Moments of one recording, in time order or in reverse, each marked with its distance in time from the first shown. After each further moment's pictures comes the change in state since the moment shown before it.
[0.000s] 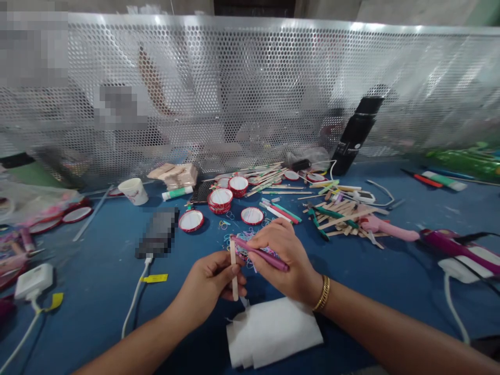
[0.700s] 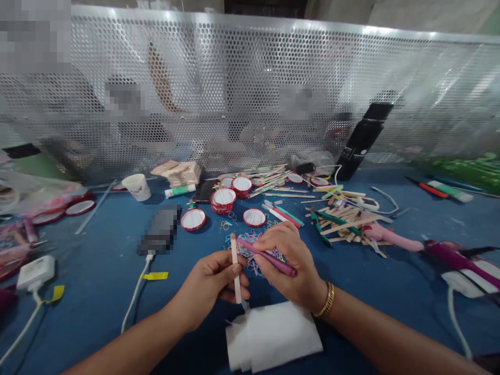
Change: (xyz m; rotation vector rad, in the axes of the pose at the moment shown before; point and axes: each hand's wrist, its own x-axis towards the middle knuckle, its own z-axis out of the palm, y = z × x) left_hand -0.002 0.003 -0.001 -0.138 -0.032 -0.037; right_hand 0.001 -0.003 -0.002 0.020 0.033 -0.021
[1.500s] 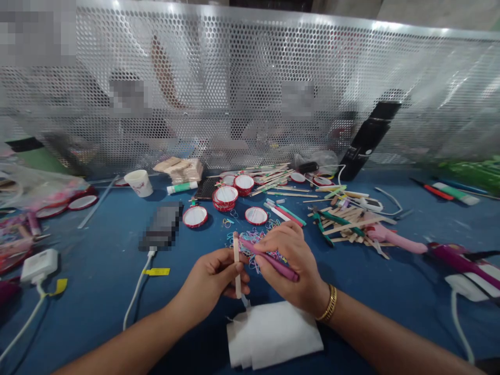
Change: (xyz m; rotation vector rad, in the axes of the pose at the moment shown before) left_hand 0.000 -0.002 0.001 0.090 0.032 0.031; right_hand -0.001 -0.004 0.000 -0.041 -0.007 -0.022
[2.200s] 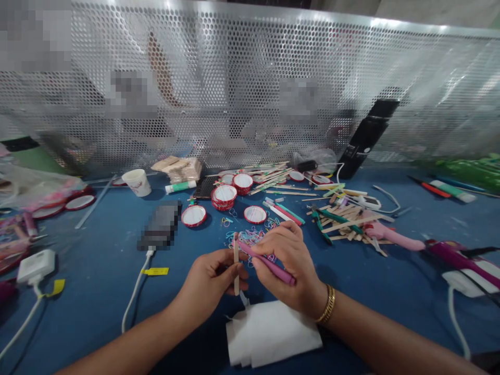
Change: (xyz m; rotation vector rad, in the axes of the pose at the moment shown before) left_hand 0.004 -0.006 0.000 0.138 -0.001 0.123; right_hand -0.002 -0.006 0.002 -0.048 -0.046 0.010
